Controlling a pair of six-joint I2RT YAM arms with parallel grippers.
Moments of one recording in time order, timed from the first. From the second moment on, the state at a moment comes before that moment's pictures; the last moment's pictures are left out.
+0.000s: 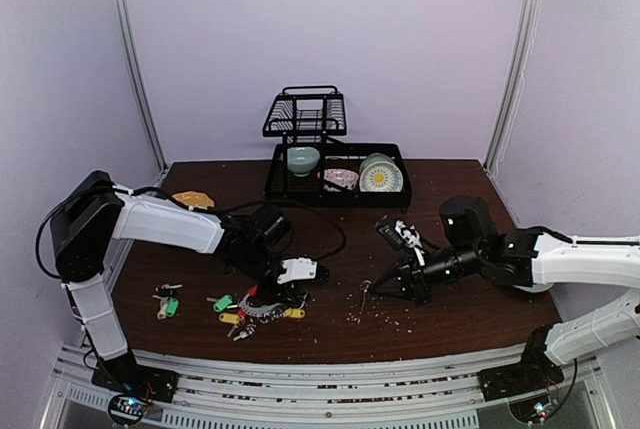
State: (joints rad) left arm -0.85 1.83 1.08 -0.41 0.35 0.74; right arm 0.85 1.17 0.68 -0.09 -0.60 0.16
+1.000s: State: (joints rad) left arm -0.86 1.57 0.81 -0.15 0.30 0.62; right arm 0.85 1.50 0.68 -0.06 -0.54 0.31
